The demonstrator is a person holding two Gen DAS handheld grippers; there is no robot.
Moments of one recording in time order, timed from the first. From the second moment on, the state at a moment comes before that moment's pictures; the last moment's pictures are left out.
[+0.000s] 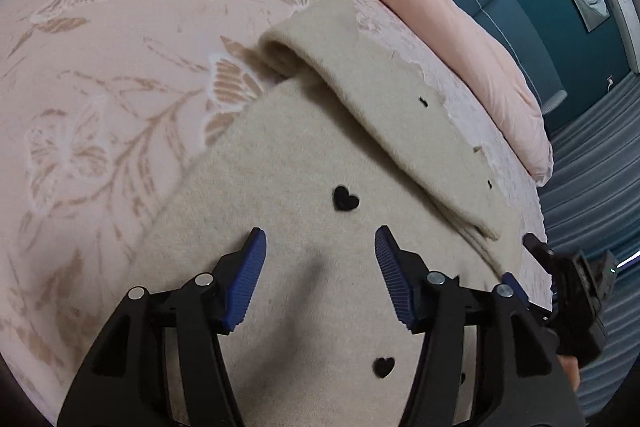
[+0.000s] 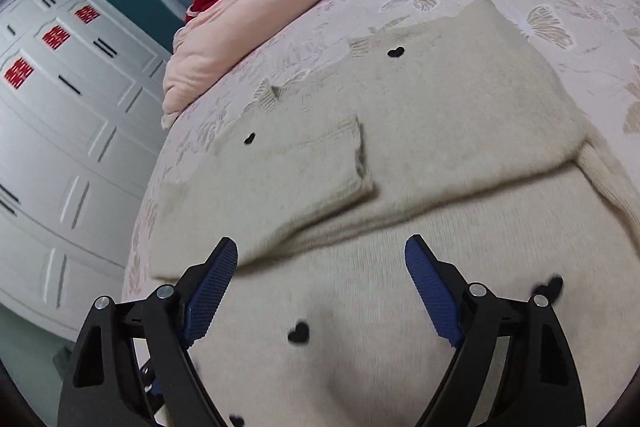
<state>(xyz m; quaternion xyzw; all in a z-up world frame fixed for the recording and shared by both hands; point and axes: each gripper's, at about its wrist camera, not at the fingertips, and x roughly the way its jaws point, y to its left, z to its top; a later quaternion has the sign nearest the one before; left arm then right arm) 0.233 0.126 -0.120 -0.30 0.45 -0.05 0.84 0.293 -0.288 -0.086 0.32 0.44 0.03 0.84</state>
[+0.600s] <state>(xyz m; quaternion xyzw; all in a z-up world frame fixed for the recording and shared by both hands) 0.362 0.142 -0.125 -0.48 0.44 -0.02 0.76 0.378 -0.308 0.038 0.26 0.35 0.06 0.90</state>
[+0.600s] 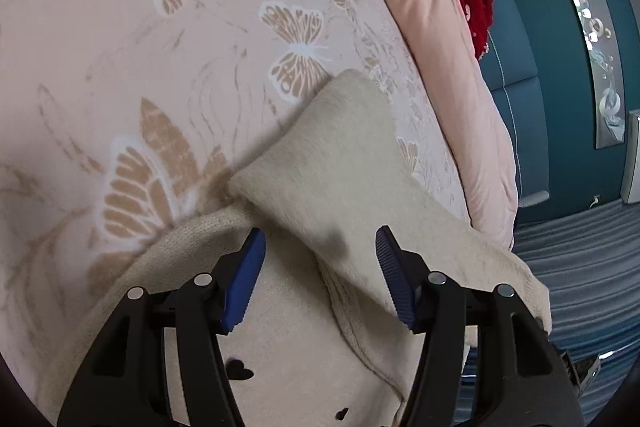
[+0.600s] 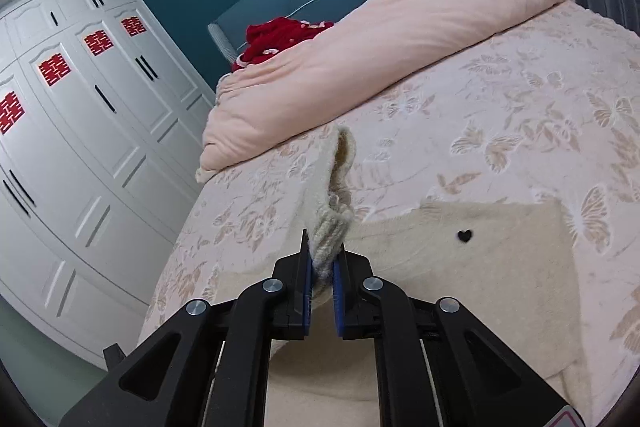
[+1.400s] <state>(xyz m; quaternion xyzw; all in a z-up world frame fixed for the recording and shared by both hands) 0.352 0.102 -0.154 -0.24 0.38 0.03 0.89 0.315 -0.380 -0.072 0.26 0.40 -0.08 0.87</state>
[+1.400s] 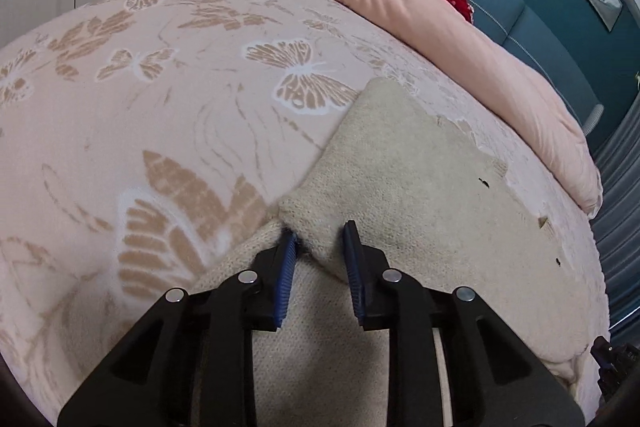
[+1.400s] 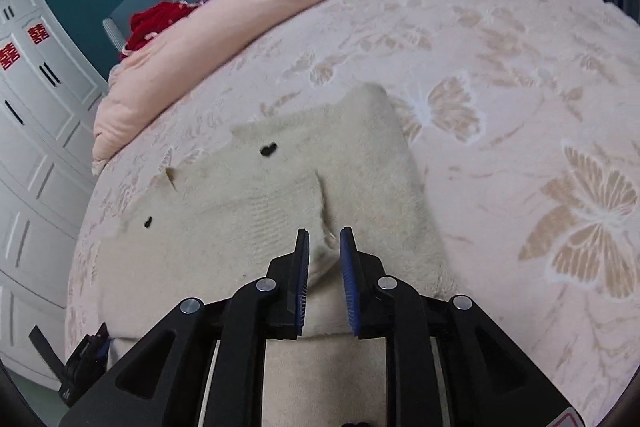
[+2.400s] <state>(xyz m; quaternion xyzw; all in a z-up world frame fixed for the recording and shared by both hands) 0.346 0.096 -0.164 -0.23 0.34 0.03 0.91 0.364 -0.375 -0.116 0.30 0.46 -0.02 0.84</state>
